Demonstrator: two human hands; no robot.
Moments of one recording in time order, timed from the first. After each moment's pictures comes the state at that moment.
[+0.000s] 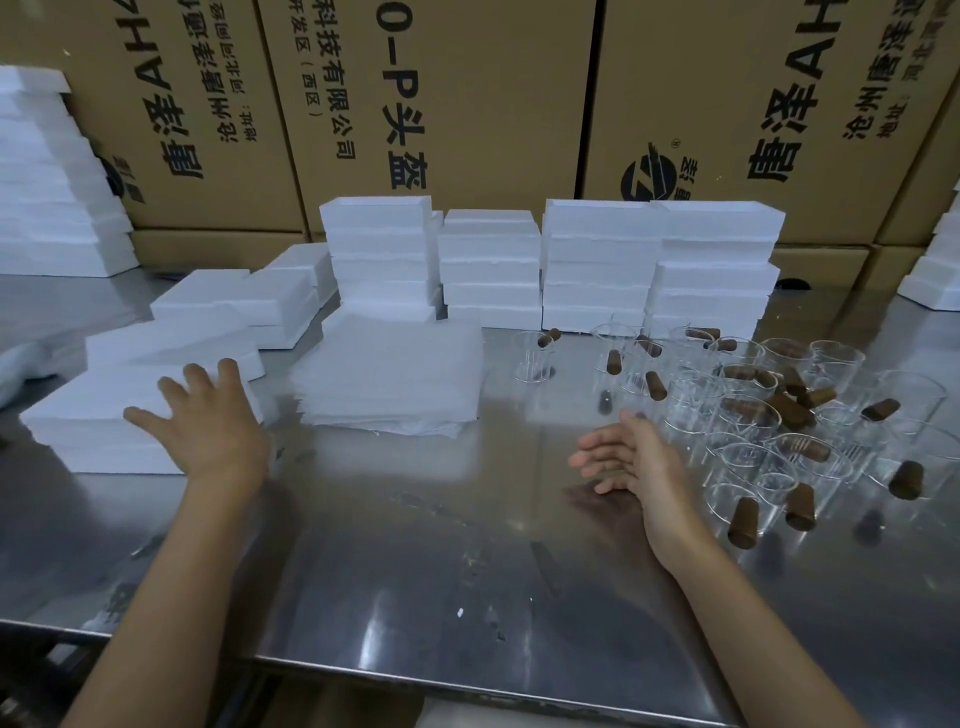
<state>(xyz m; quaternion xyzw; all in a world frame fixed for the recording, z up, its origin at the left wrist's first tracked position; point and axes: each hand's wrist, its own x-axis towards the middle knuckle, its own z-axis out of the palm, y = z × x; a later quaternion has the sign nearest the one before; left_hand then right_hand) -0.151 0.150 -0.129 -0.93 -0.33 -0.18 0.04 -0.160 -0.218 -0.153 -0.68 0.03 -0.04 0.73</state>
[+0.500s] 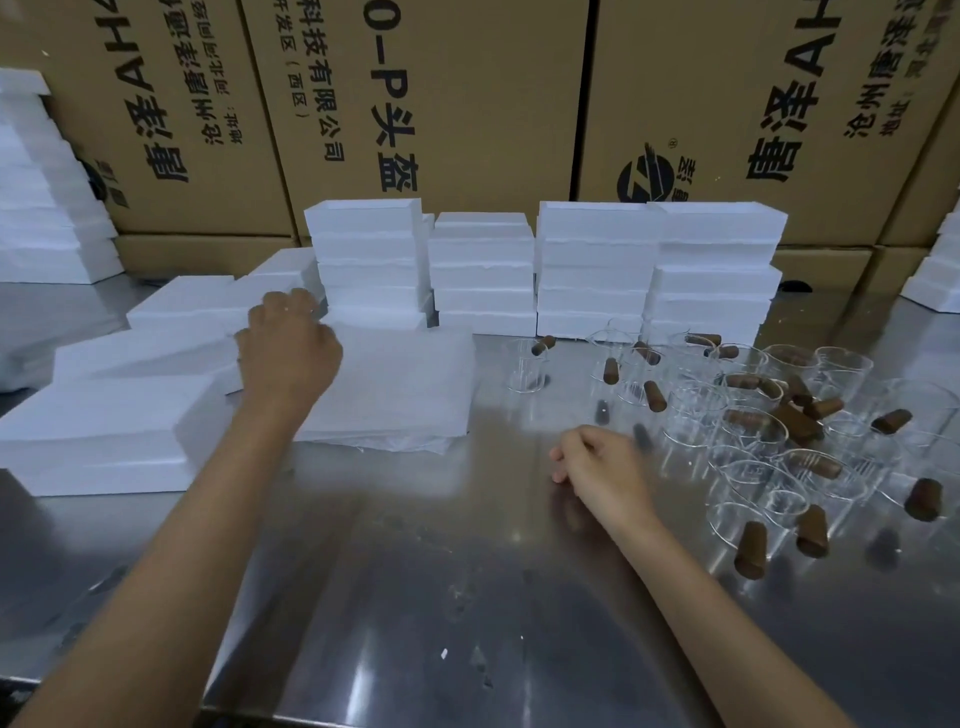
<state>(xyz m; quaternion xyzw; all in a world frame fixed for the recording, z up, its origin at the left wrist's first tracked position) -0.073 0.107 -0.087 -0.93 -0.14 -0.33 -0.13 -0.124 -0.194 -0.168 -0.83 0.06 -0.10 0.55</state>
